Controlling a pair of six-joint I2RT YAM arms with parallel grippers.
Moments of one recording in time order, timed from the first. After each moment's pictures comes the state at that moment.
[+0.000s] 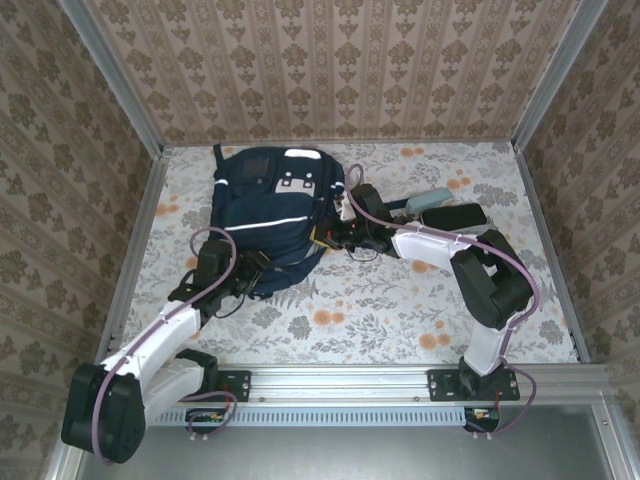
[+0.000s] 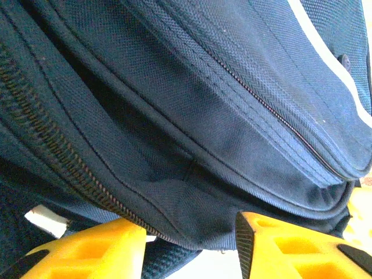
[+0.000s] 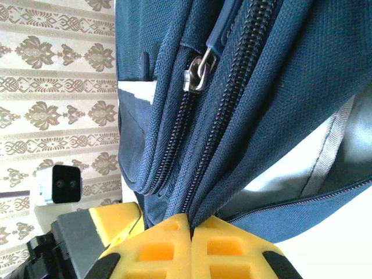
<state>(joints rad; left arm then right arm) -0.36 0.98 0.41 -0.15 0.23 -1.14 0.58 1.80 1.11 0.06 -0.55 0.99</state>
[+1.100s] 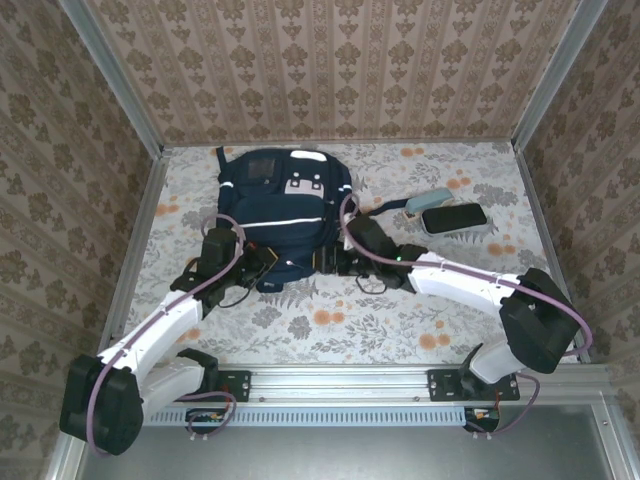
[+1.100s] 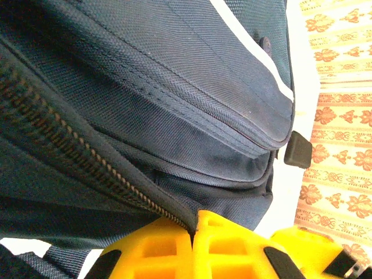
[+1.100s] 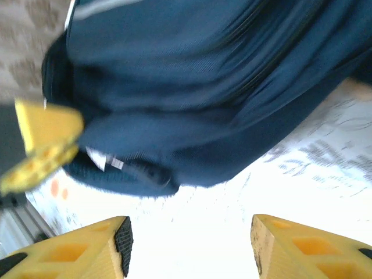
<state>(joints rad) -0.42 1.01 0.53 -0.18 0.33 -1.10 0.81 1.49 0.93 -0.15 -0.12 0.71</state>
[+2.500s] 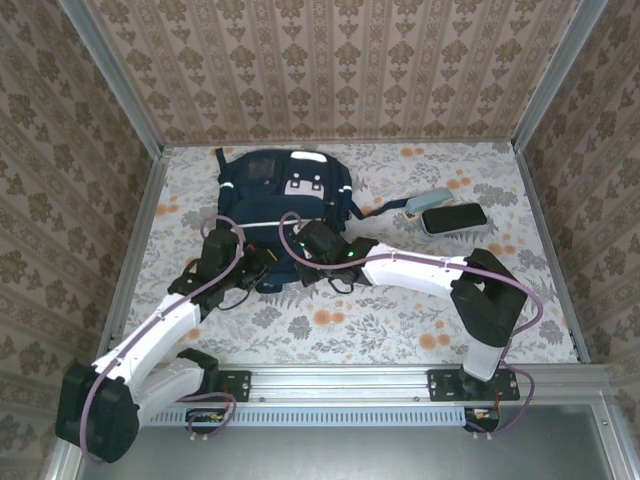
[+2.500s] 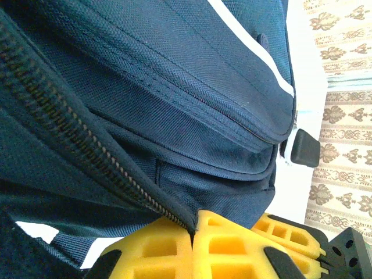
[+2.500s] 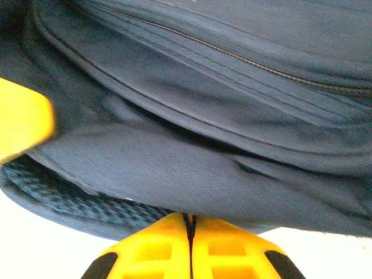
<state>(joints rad) -0.44 0.95 0.55 -0.26 0.26 -1.08 0.92 1.75 1.22 -0.34 0.07 0.43</state>
